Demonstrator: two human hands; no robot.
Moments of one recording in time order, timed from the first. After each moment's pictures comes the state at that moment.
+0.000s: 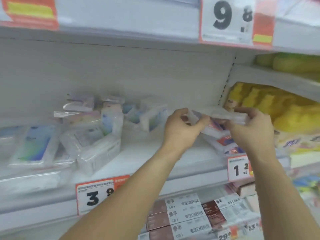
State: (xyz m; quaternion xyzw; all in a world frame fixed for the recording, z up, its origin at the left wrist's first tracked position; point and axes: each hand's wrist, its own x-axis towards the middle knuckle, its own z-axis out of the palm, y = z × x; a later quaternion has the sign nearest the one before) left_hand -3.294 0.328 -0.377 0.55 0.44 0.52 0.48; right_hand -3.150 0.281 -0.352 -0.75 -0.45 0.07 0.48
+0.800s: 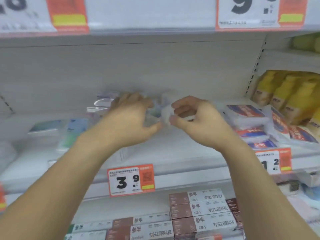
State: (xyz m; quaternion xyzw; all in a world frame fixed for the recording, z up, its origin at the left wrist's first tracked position) left_hand -3.457 0.299 -0.328 0.80 0.58 0.15 -0.06; right_hand -3.265 0.303 -0.352 -0.54 -0.69 0.23 0.42
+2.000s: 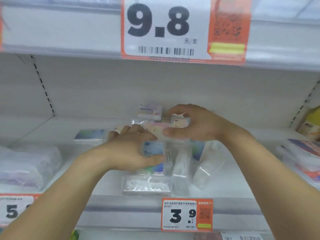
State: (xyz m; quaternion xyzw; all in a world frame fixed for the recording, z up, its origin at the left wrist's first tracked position) left_hand -3.589 0.310 -0.348 0.76 0.63 0.04 0.11; right_hand -3.385 0.377 -0.313 -0.47 -0.84 0.19 0.17
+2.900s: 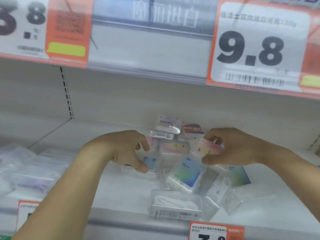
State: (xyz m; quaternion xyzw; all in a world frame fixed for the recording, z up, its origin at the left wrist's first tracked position) left_hand -3.665 0.339 -0.338 0.72 0.66 0.02 0.23; right_hand -3.373 0.387 -0.317 -0.54 -0.83 0.15 0.07
